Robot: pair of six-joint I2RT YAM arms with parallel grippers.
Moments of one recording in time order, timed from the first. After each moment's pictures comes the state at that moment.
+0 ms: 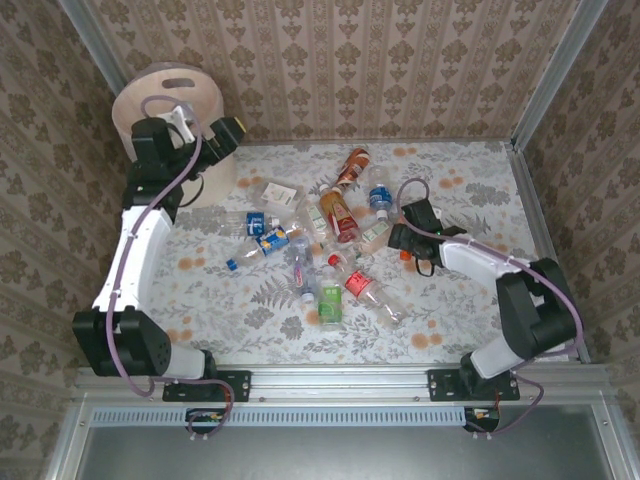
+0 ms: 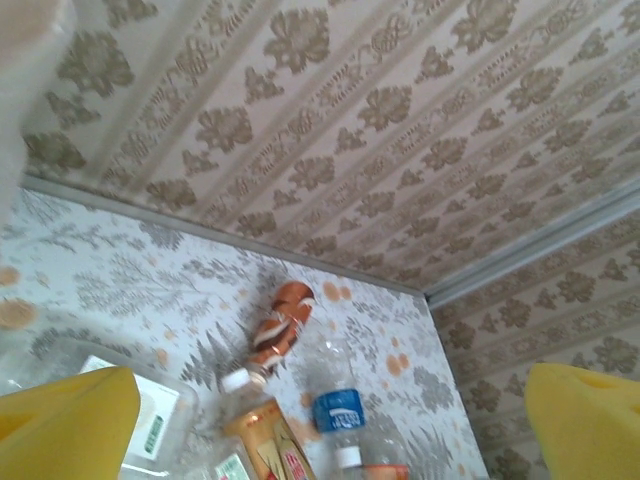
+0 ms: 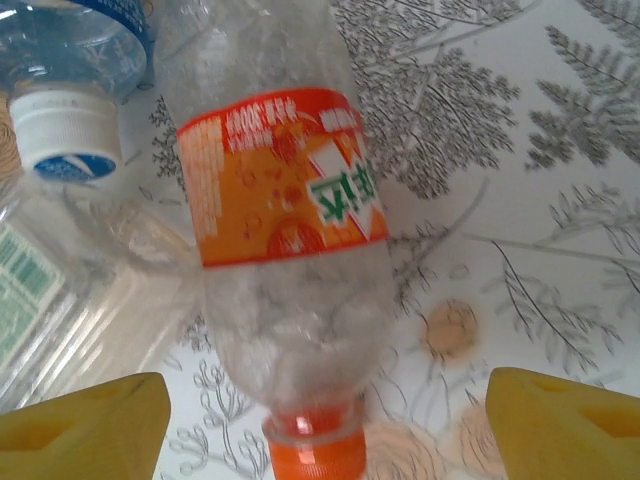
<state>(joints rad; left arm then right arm) -0.06 1.39 1.37 -0.25 0.54 -0.65 0.33 1.56 0.87 -0.32 0.23 0.62</state>
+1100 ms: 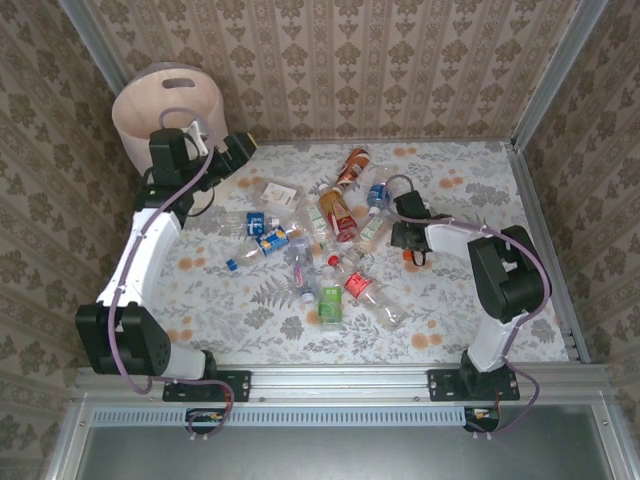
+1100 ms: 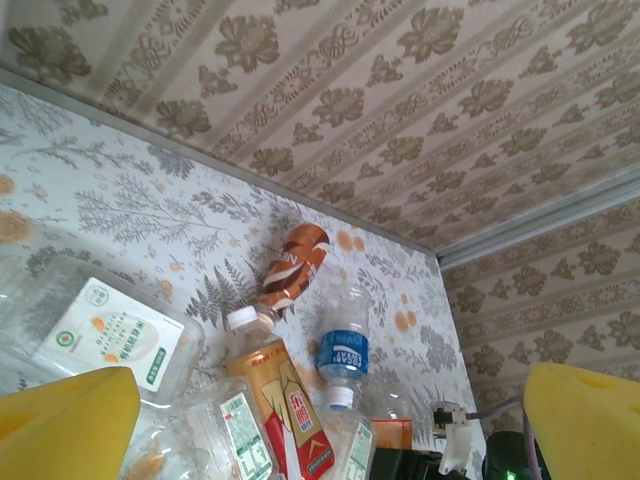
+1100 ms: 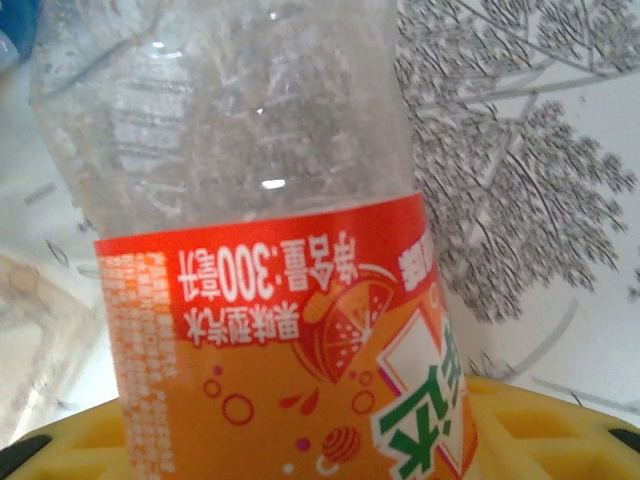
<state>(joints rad) -0.11 1.40 1.30 -0.28 0.53 -0.67 0.30 1.77 0.97 -0.29 0.24 0.46</state>
